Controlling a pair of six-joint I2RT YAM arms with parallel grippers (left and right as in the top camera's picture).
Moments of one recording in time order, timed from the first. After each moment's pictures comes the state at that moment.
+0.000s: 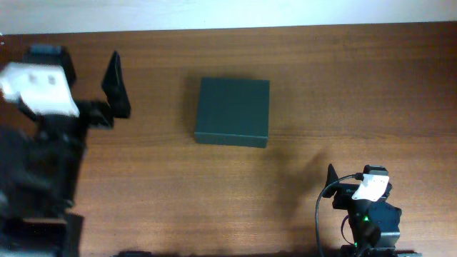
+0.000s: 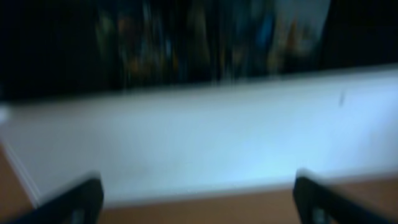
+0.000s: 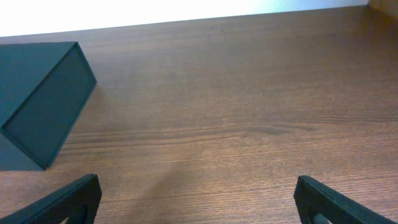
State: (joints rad) left arm -0.05 0.93 1.47 -0.50 0.01 0.05; right arm -0.01 0.01 0.14 -0.48 0.06 0.08
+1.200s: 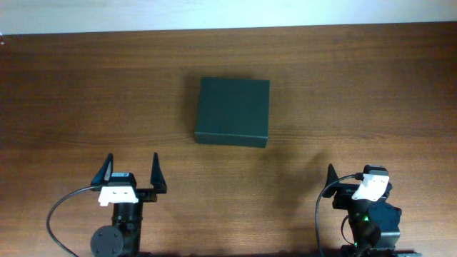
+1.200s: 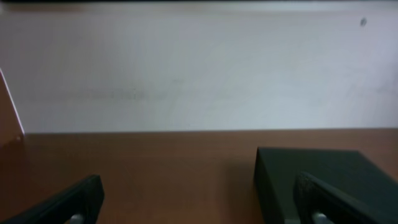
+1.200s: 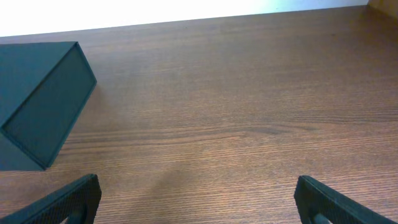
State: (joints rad) left arm -0.07 0.02 0.14 -0.06 -0.06 0.00; right arm -0.01 0.01 0.14 -0.48 0.06 0.08
